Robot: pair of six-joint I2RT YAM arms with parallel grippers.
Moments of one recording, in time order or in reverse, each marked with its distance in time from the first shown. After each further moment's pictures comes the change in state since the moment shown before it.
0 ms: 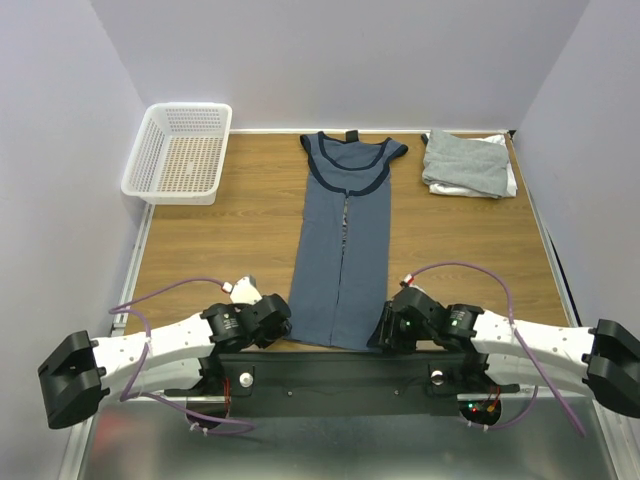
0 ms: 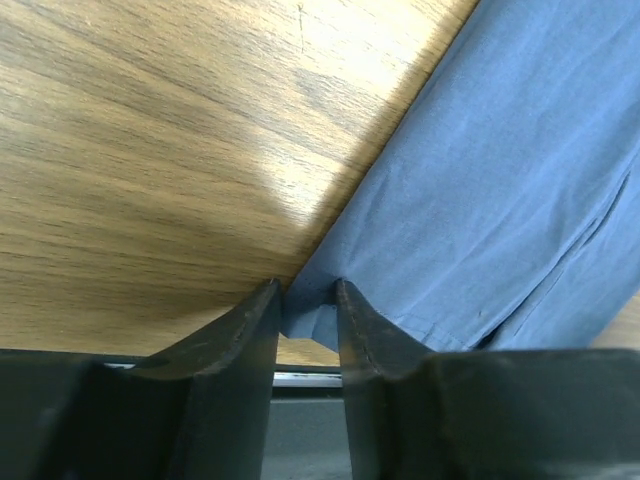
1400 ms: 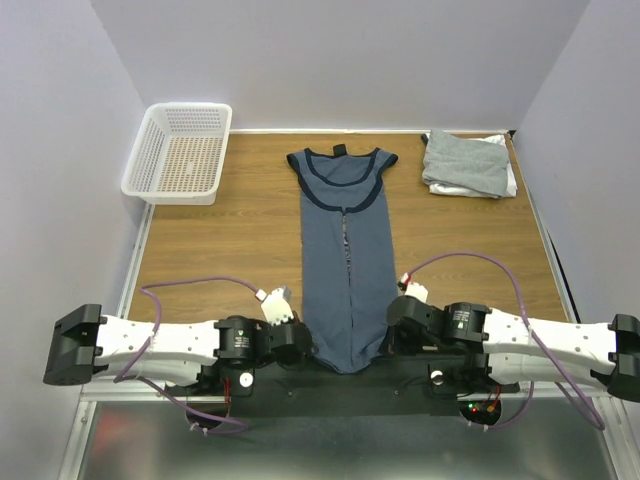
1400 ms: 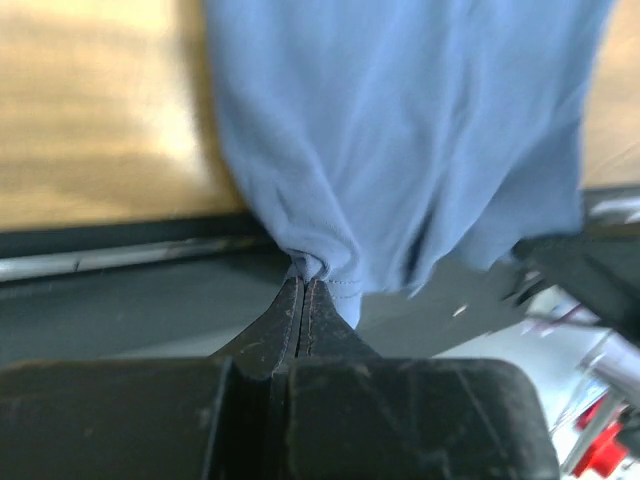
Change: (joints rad) left arm -0.414 0.081 0.096 0.097 -0.050 -0.108; right arm 0.197 -0.053 0.171 -0.313 0.153 0.015
